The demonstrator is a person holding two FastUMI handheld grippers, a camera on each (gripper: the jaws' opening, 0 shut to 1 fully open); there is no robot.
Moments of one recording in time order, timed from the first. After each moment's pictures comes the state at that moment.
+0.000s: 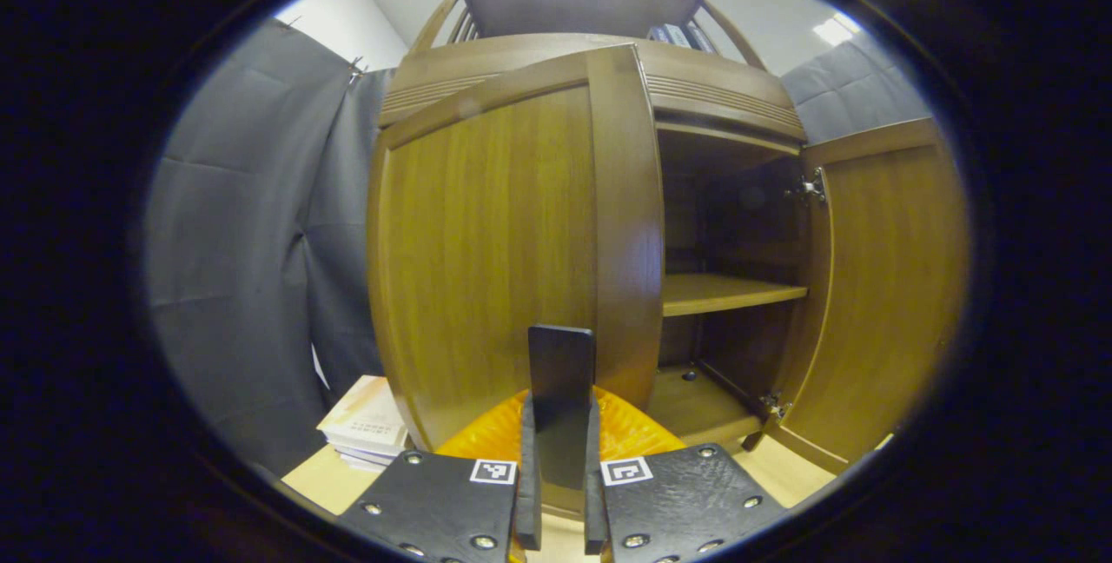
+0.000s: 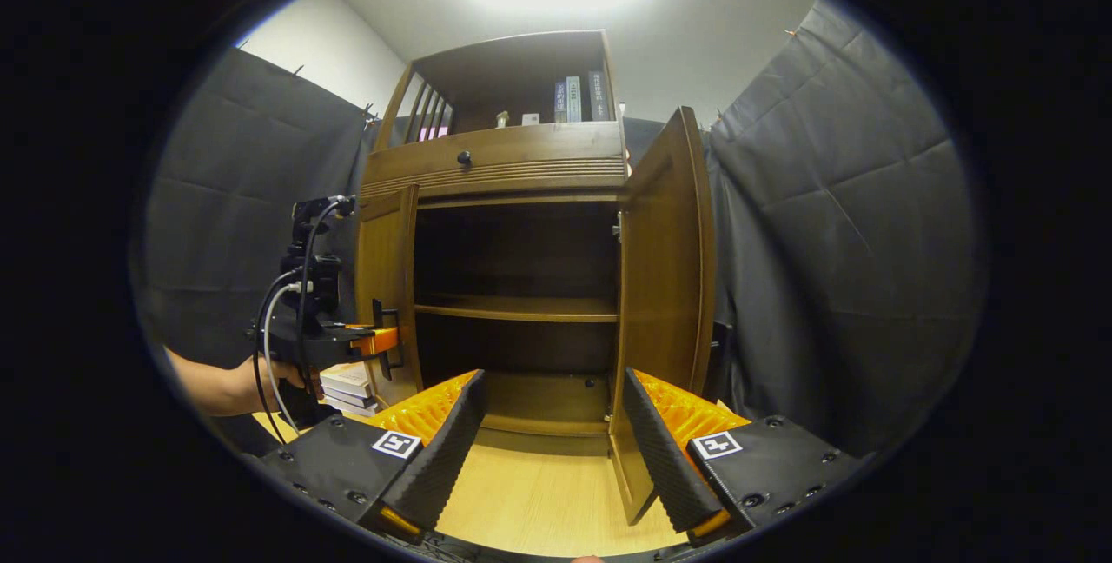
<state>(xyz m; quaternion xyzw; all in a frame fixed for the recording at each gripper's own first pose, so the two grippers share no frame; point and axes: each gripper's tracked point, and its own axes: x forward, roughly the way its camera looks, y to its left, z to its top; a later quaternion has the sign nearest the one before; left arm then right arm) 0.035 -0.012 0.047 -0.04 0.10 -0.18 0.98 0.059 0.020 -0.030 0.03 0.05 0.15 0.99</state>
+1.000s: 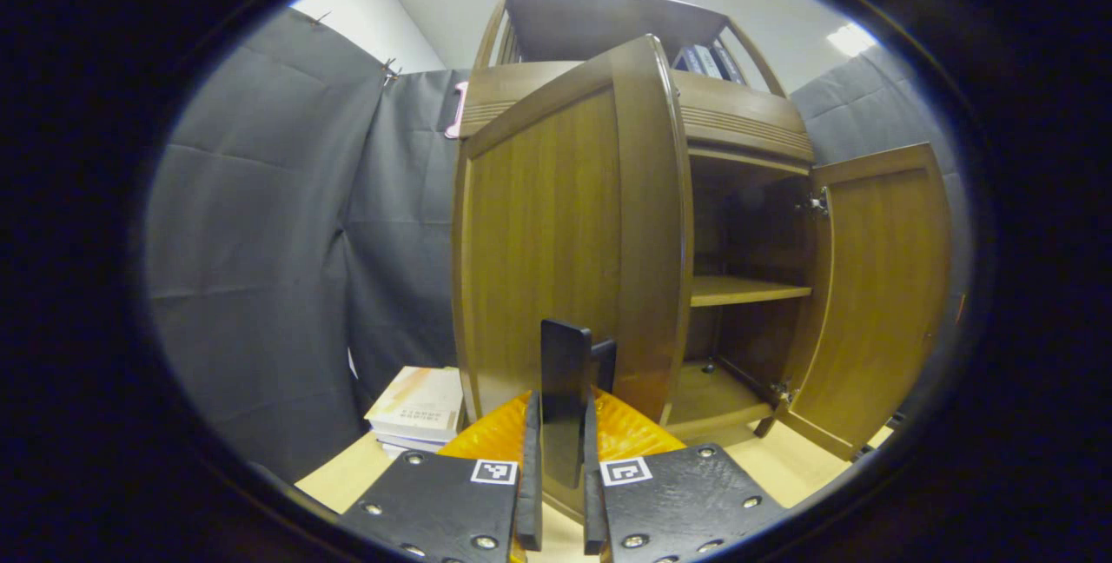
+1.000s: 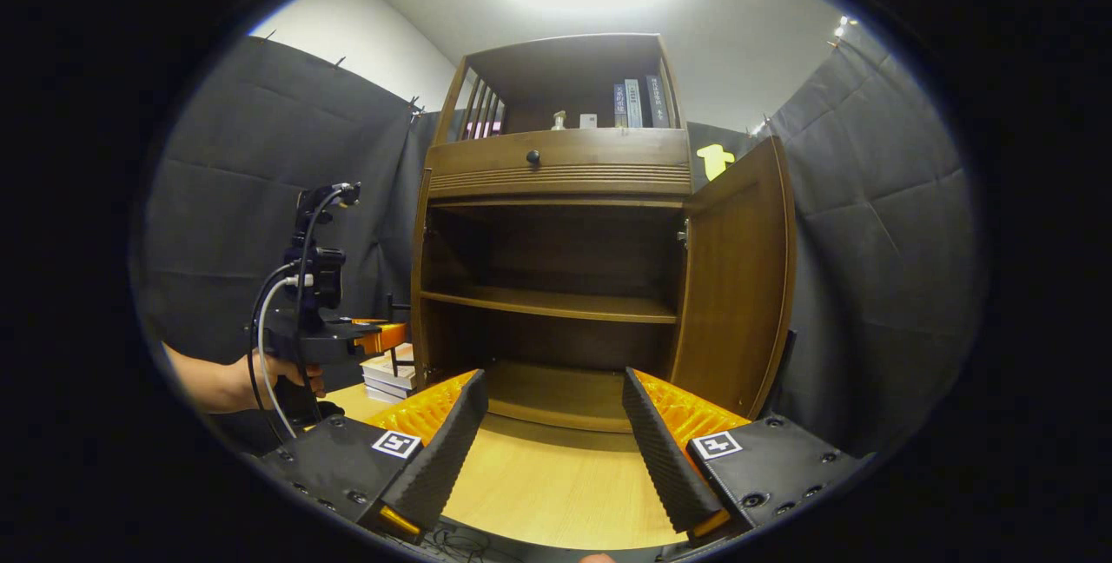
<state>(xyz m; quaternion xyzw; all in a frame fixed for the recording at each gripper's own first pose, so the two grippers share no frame) 0.035 -0.007 0.043 -0.06 0.10 -0.17 0.98 0.022 0.079 -0.018 0.01 0.05 0.21 0.98</state>
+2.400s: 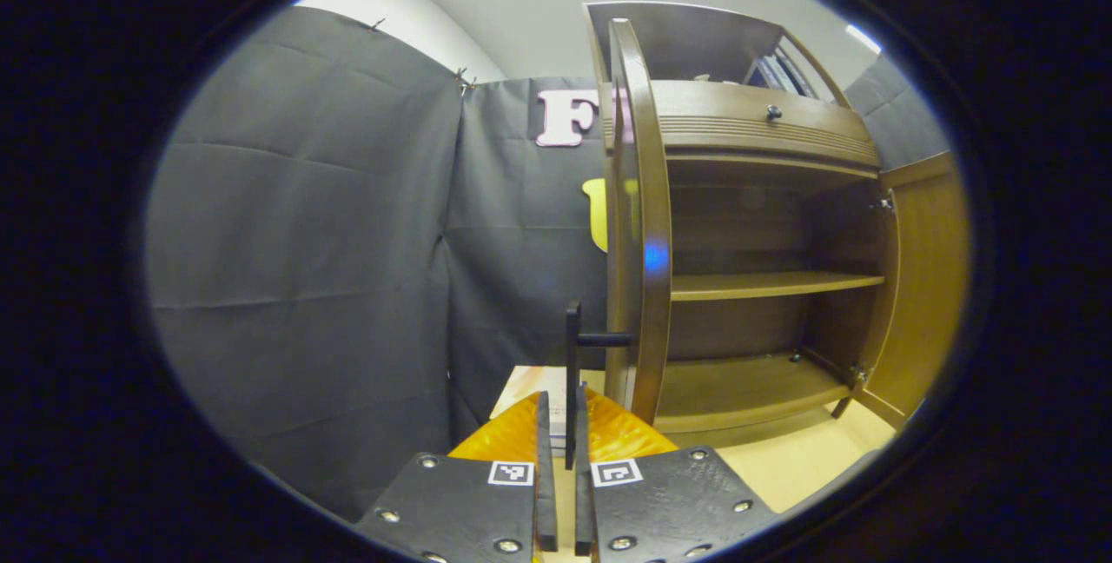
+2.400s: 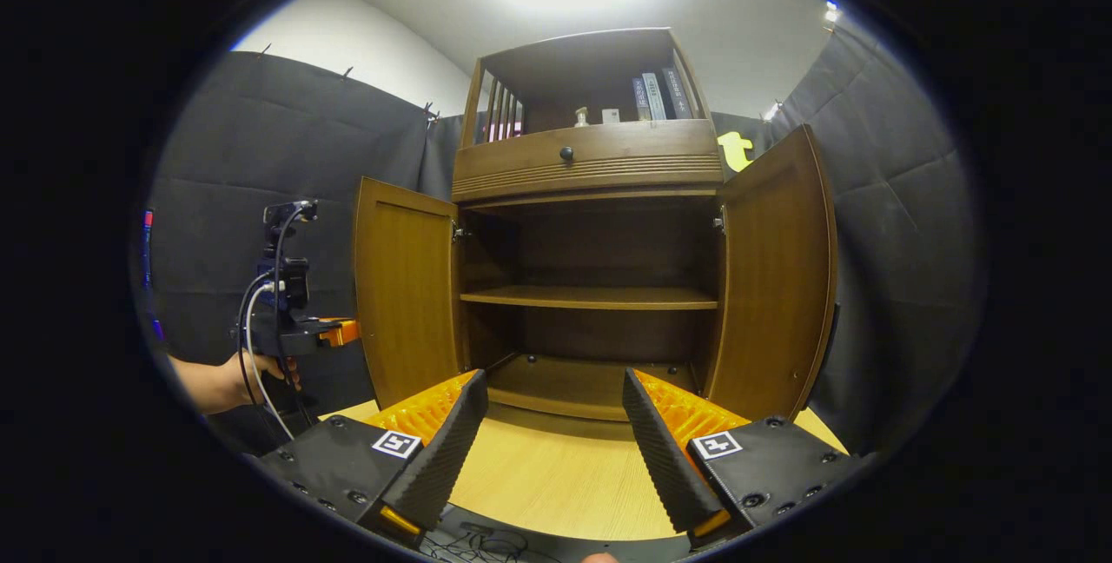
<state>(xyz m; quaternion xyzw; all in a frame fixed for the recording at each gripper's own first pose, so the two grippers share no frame) 0.047 0.040 0.039 -0.05 0.09 -0.06 0.99 -0.006 0.124 -0.024 0.05 0.06 0.24 0.97</state>
